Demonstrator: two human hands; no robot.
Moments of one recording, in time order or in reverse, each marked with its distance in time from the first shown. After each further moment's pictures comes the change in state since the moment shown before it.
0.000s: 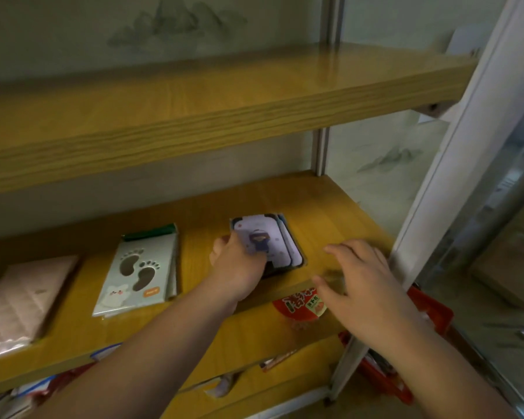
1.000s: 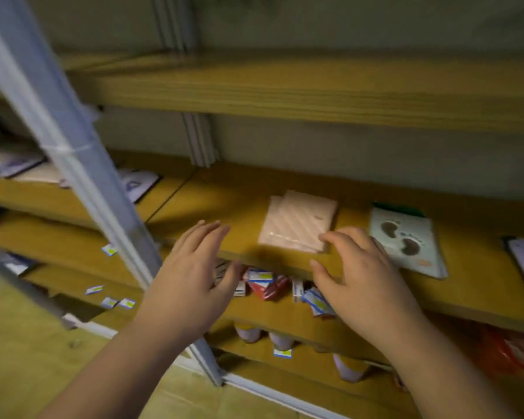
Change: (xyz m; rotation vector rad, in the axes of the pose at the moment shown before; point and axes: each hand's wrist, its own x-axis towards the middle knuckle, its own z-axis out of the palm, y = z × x) left_hand -0.205 -0.261 -0.304 0.524 0.594 0.131; right_hand -0.041 -0.339 0.117 0.168 -0.115 -0.521
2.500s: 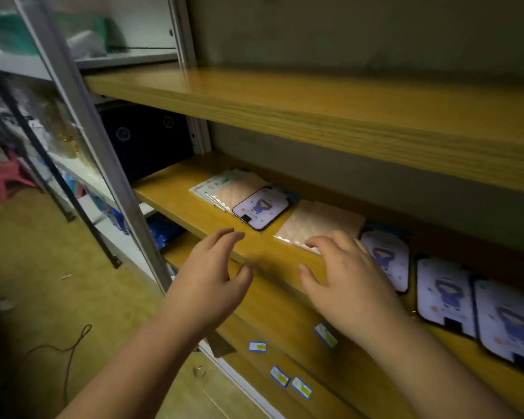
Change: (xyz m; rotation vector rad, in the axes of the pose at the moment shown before) left_hand 0.087 -0.610 -0.201 -0.009 0.130 -0.386; right_hand 0.285 -0.530 0.365 0.071 -0.177 -0.360
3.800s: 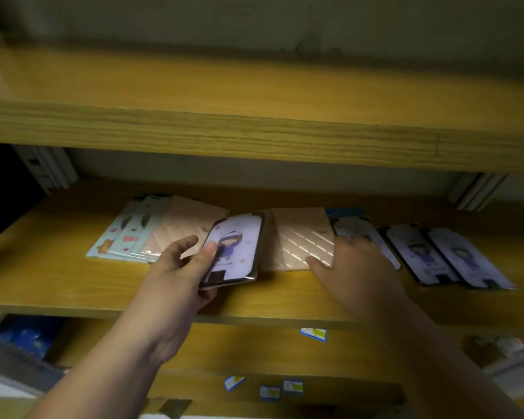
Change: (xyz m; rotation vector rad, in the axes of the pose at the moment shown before) left_hand 0.157 -0.081 0.012 -1.330 -0.562 -0.444; right_hand 0.064 -0.017 0.053 -0.437 -0.001 0.862
